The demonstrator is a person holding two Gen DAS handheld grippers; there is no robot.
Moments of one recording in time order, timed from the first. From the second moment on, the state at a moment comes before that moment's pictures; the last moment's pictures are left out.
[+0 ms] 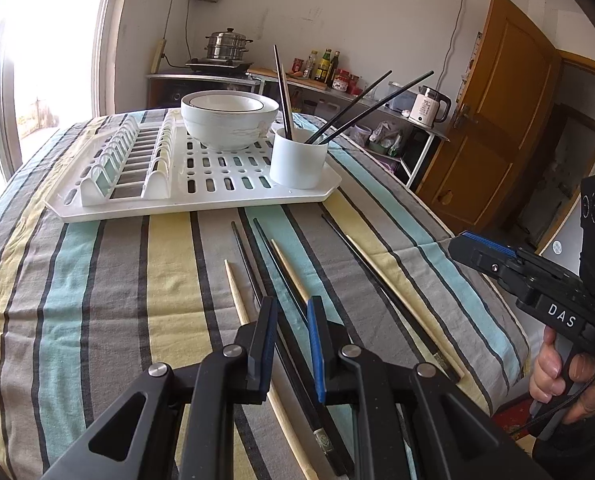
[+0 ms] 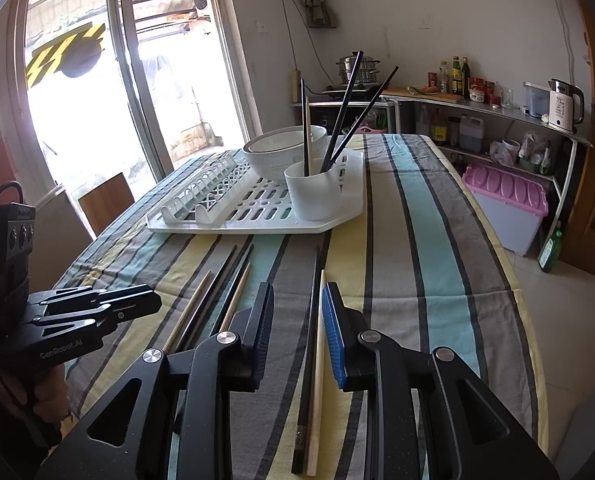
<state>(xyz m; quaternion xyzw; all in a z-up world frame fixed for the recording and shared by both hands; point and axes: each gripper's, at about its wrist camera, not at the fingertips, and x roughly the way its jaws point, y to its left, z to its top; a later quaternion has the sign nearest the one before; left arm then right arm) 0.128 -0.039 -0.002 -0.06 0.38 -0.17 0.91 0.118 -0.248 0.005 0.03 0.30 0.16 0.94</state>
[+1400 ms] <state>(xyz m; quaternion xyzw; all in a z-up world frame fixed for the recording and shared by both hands) 0.211 -0.066 -0.038 -0.01 0.45 -0.11 0.88 0.215 -0.222 -0.048 -0.07 0.42 0.14 0.89</state>
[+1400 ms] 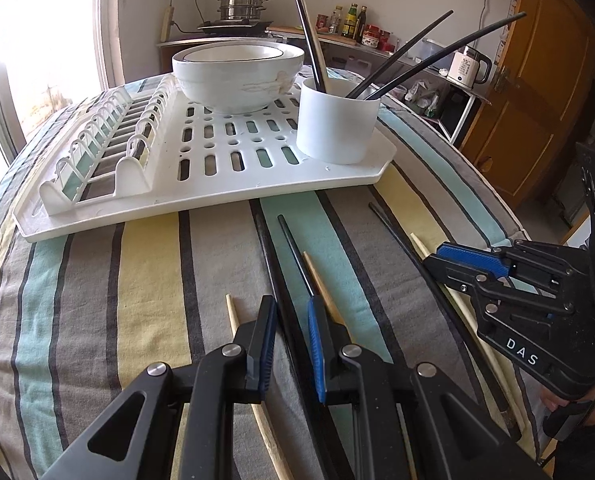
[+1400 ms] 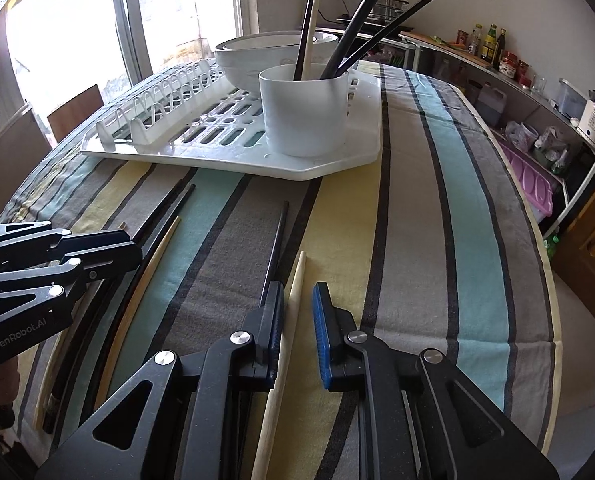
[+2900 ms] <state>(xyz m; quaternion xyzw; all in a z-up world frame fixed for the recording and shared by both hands) 0.170 -0.040 0.083 -0.06 0.32 -0.17 0.93 0.165 -0.240 0.047 -0.01 0.28 0.15 0.95</state>
